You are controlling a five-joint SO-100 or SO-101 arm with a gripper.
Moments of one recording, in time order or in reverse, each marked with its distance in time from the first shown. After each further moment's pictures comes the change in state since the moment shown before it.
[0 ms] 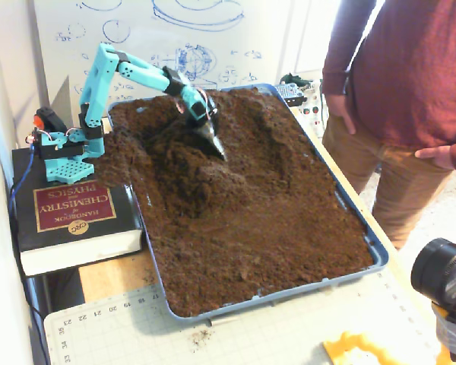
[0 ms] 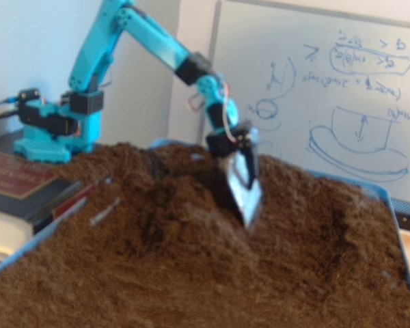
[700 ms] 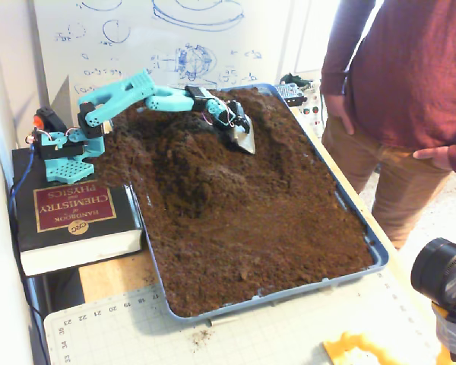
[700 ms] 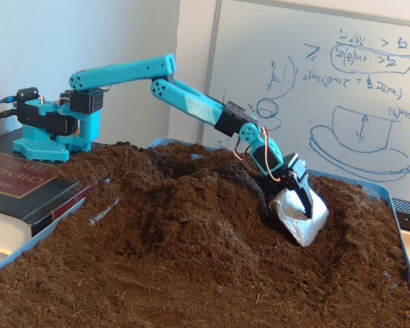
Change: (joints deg) arm -4.7 -55.7 -62.9 0.1 15.5
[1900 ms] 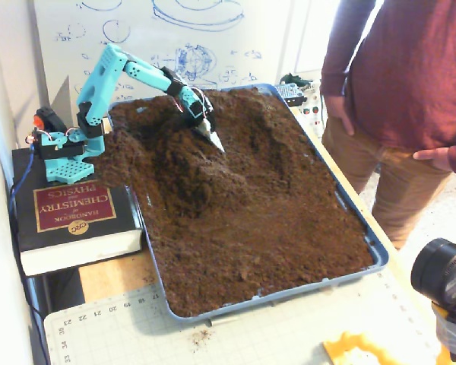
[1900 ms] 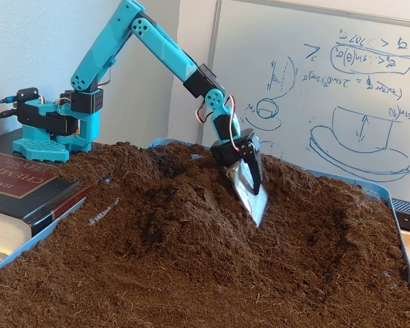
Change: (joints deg) arm -2.9 46.9 66.3 -1.0 -14.7
